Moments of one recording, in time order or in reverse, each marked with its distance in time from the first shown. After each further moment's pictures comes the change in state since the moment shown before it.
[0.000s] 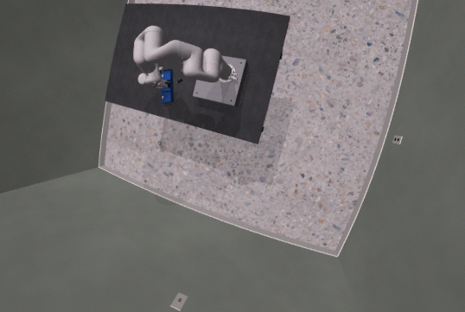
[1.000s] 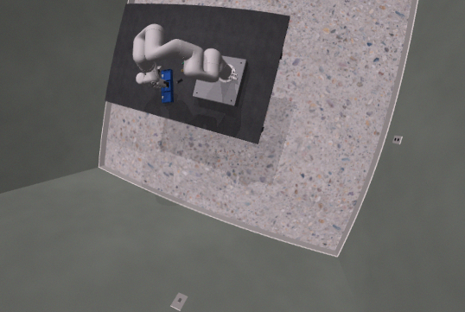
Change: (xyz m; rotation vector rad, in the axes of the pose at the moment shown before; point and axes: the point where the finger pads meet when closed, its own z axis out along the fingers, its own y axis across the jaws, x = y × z) arm 0.000 0.000 -0.020 0.001 0.000 0.000
